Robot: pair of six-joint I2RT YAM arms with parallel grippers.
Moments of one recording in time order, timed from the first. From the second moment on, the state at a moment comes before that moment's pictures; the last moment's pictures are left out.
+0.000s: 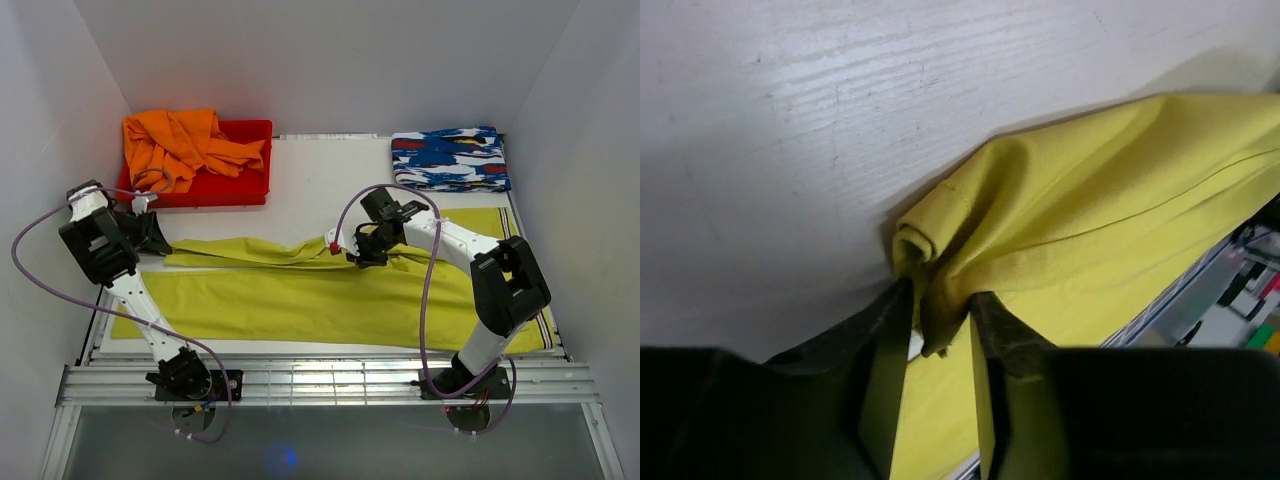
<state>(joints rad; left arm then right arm) 0.59 2.41 1.96 -1.39 0.61 0.70 0.60 1.69 1.17 -0.71 -0.46 -1.10</state>
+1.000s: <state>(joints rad) 0.58 1.75 1.17 -1.07 0.50 1.37 0.59 1.72 1.26 -0.79 -0.48 -1.07</state>
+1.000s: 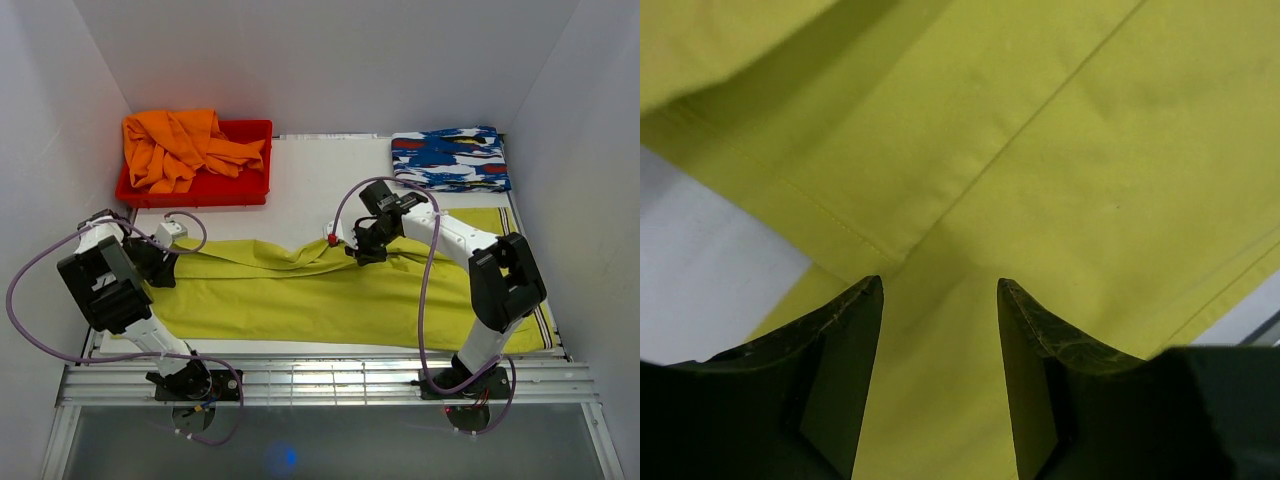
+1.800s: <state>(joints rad) 0.45 1.81 1.19 -0.92 0.43 1.38 0.58 1.76 1.29 -0.81 -0.49 -1.05</state>
